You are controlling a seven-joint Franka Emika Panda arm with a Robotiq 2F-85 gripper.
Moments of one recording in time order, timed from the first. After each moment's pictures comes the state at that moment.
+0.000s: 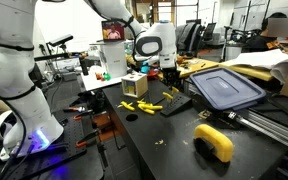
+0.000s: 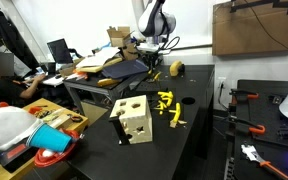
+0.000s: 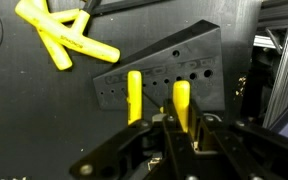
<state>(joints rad) -0.10 0.43 -0.12 -2.00 0.34 2.62 1.02</state>
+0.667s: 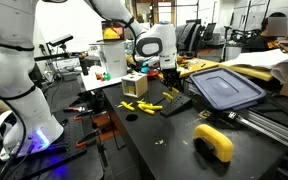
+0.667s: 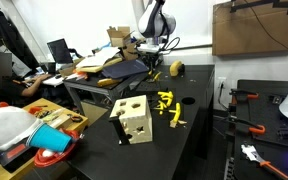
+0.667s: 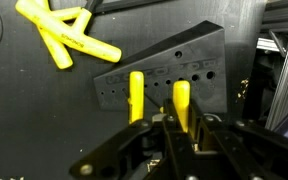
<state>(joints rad) -0.10 0.44 -0.12 -2.00 0.34 2.62 1.00</state>
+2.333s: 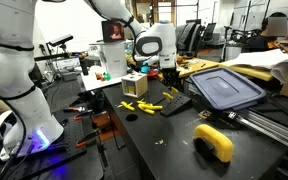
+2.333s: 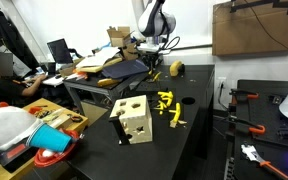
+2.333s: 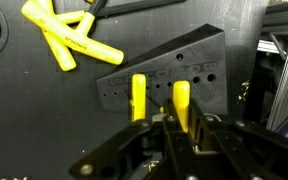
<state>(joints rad) -0.10 0.43 -0.12 -2.00 0.34 2.61 1.00</state>
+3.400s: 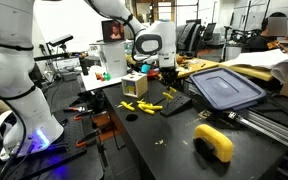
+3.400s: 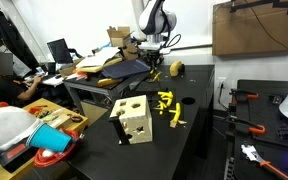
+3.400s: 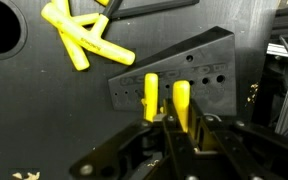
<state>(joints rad) -0.09 0.41 -0.13 -2.01 0.33 2.55 1.00</state>
